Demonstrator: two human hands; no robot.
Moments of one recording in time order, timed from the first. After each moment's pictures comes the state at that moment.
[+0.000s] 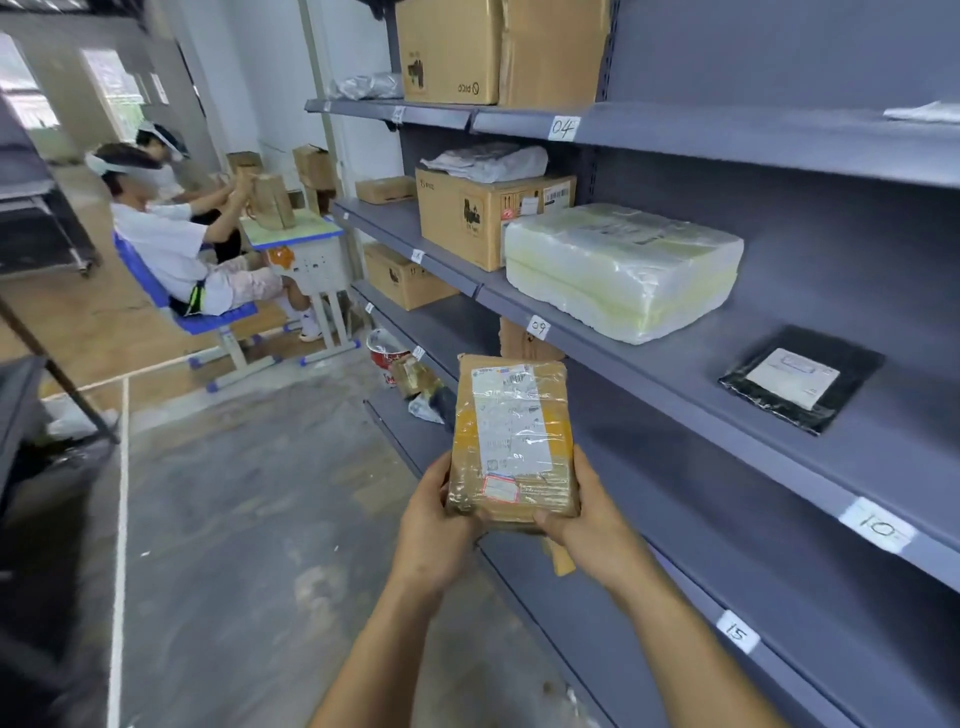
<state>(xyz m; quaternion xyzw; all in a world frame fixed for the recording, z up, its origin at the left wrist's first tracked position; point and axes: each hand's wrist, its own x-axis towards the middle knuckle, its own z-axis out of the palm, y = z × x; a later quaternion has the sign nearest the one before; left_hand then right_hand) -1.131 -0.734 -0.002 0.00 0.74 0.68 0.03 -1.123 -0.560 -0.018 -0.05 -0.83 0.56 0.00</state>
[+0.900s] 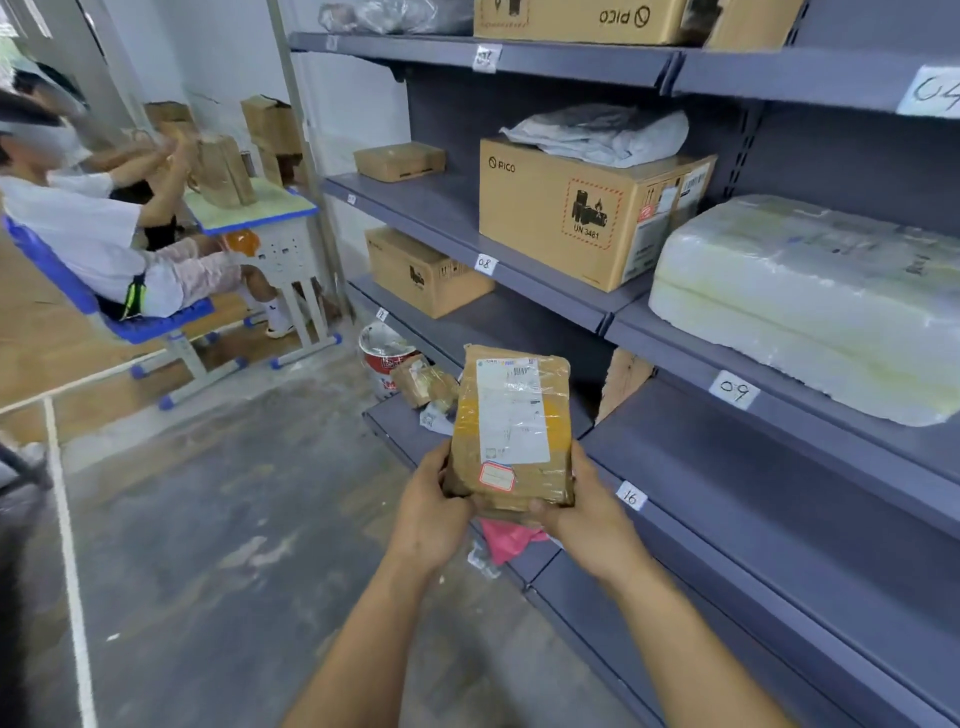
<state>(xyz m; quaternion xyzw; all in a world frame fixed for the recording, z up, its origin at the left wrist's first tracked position) -1.456 -0.933 -0.050 0.03 0.77 0.64 0.10 -1.409 -0.752 -0.057 -0.11 -0.80 0.58 -0.01</state>
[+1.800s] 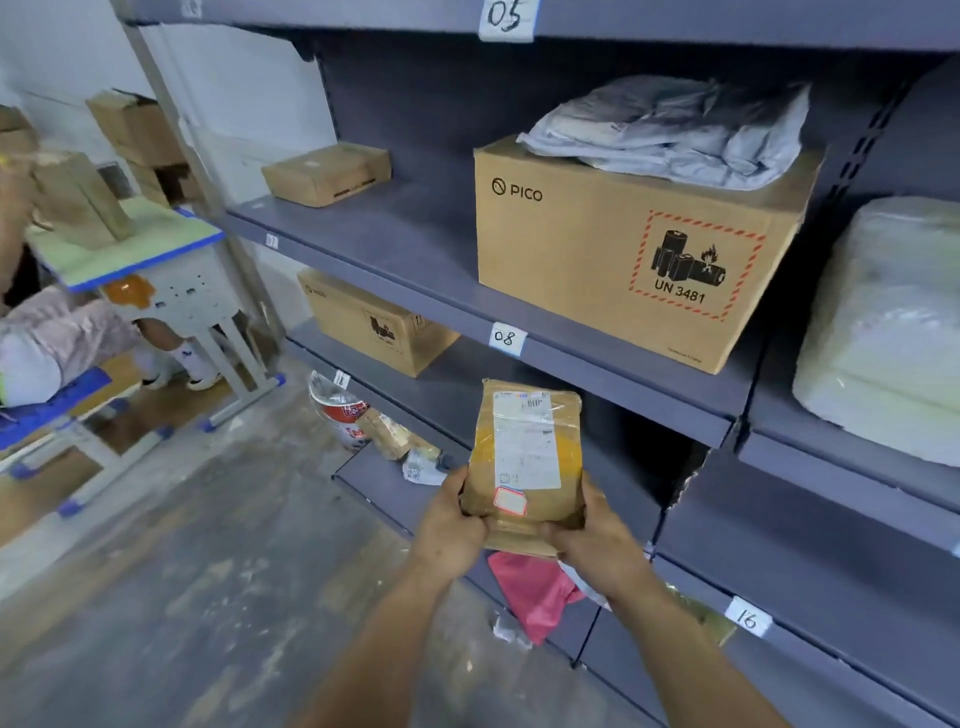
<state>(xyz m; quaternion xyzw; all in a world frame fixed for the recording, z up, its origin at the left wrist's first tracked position) -1.759 -0.918 -0.107 0.09 0.80 0.54 0.25 -1.667 -0.755 -0.122 -0.29 -0.76 0.58 -0.02</state>
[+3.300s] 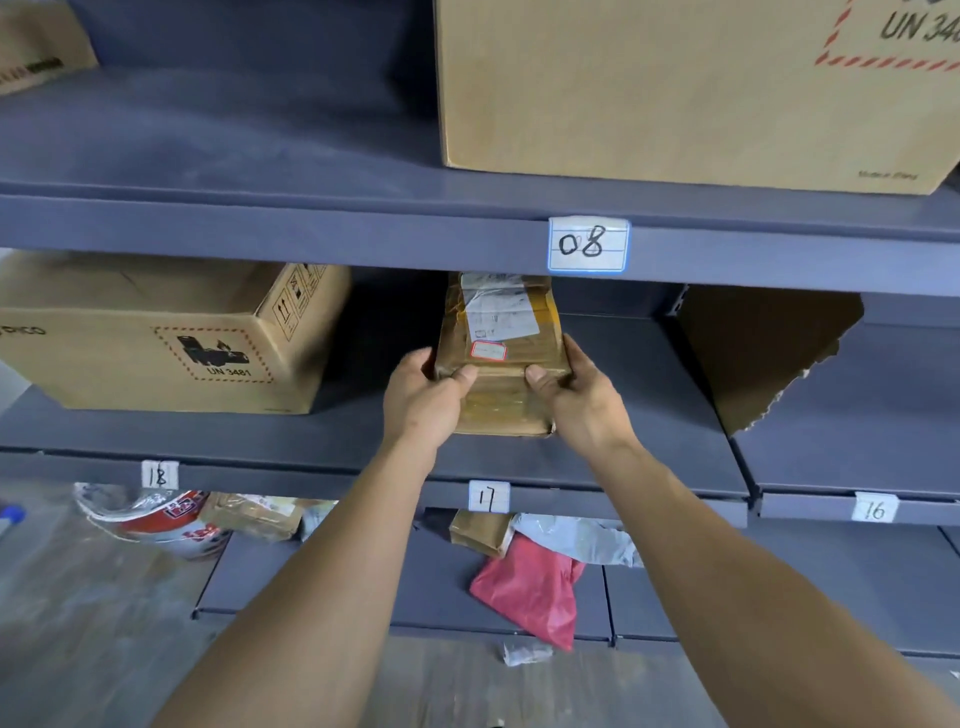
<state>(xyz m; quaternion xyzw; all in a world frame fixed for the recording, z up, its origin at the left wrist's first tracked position) -2.031 -0.808 -0.231 0.20 0.73 0.59 0.29 -1.875 -0.720 -0.226 -0.47 -0.69 0.49 0.25</state>
